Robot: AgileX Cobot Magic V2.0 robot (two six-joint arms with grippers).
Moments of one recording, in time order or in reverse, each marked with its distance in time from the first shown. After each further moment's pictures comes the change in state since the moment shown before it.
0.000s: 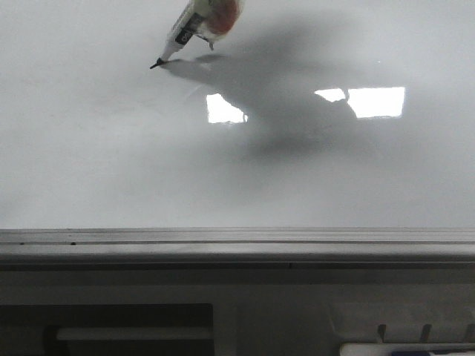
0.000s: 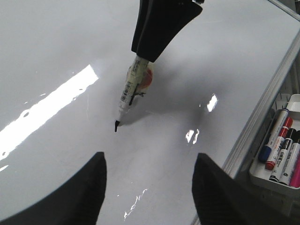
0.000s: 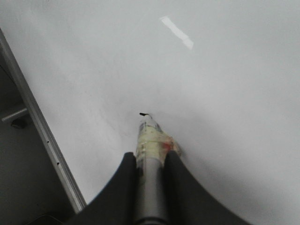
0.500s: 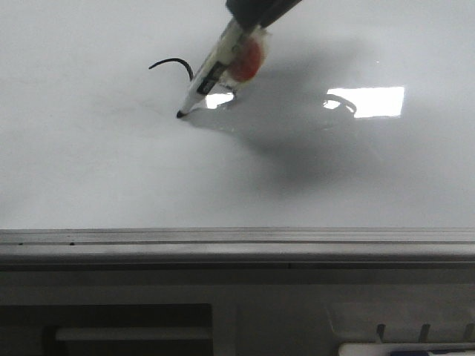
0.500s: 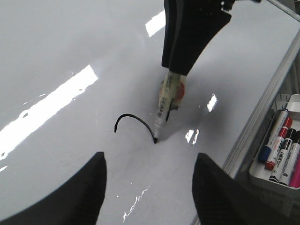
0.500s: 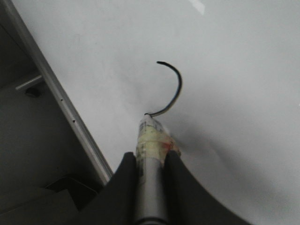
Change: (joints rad) left arm 0.000 0.000 0.000 0.000 0.000 0.000; right arm 0.034 0.007 0.033 -0.041 0.104 0.067
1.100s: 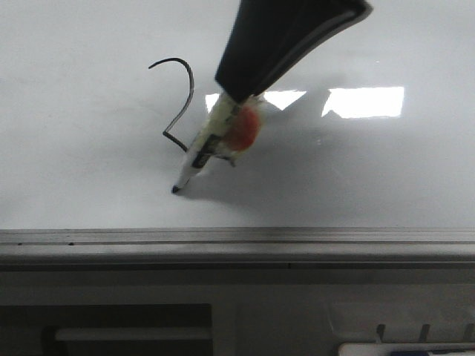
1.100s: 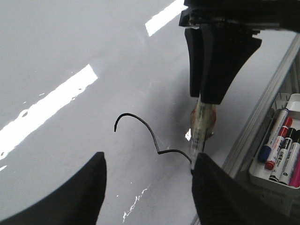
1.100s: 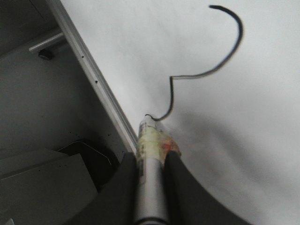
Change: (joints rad) left arm 0.000 0.000 0.000 0.000 0.002 0.000; right arm 0.082 0.028 0.036 -0.029 0.035 0.027
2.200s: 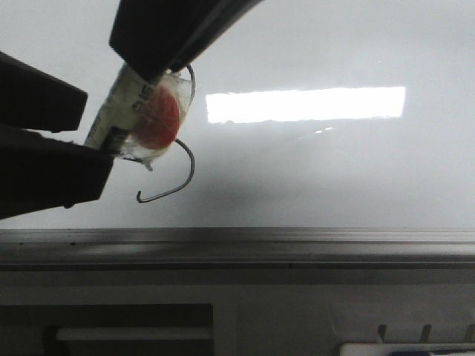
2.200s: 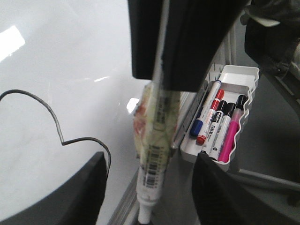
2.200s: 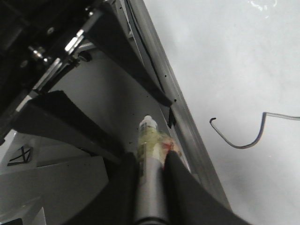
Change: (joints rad) left arm -0.121 0.362 -0.006 -0.106 -0.179 0.000; right arm 0.184 -0.061 -0.011 0.010 0.024 0.005
